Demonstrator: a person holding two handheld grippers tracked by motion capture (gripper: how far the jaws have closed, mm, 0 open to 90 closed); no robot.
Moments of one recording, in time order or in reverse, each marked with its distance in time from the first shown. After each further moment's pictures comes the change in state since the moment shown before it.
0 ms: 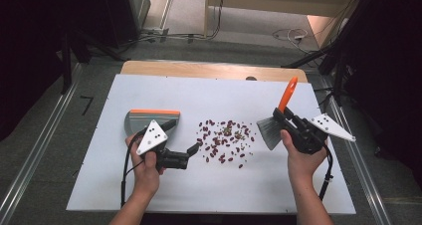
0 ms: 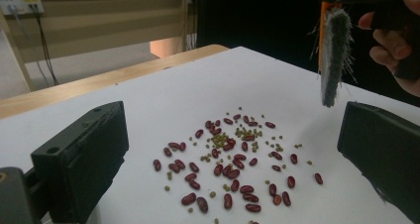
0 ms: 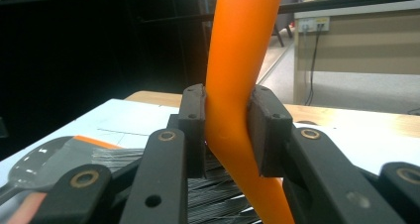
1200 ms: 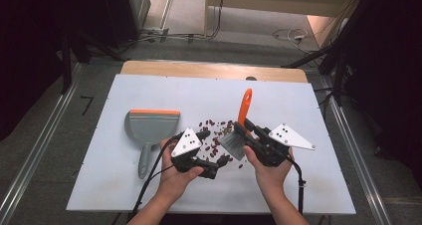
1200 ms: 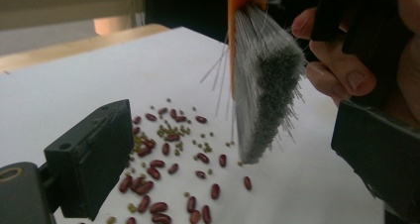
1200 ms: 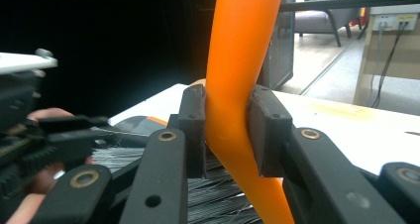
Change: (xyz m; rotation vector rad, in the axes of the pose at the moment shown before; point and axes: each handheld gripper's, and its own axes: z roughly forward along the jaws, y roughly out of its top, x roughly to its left) left arm -0.046 -0.005 0.049 0.097 -0.193 -0.066; right arm 0.083 -0.017 0.021 0.030 0.185 -0.058
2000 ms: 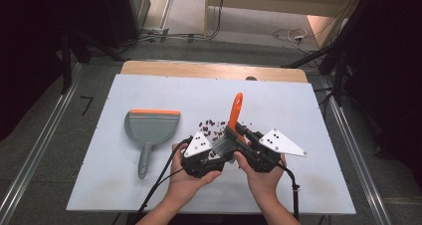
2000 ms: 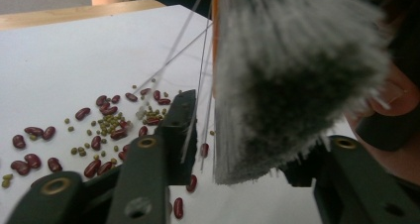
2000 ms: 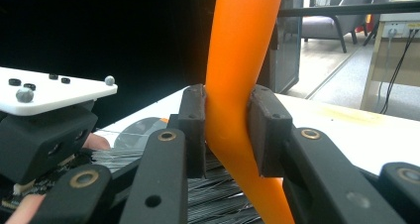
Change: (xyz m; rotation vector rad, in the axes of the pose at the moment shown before) left arm -0.017 -0.004 0.016 0.042 0.019 -0.056; right arm 0.024 -0.001 0.003 -0.014 0.012 -0.019
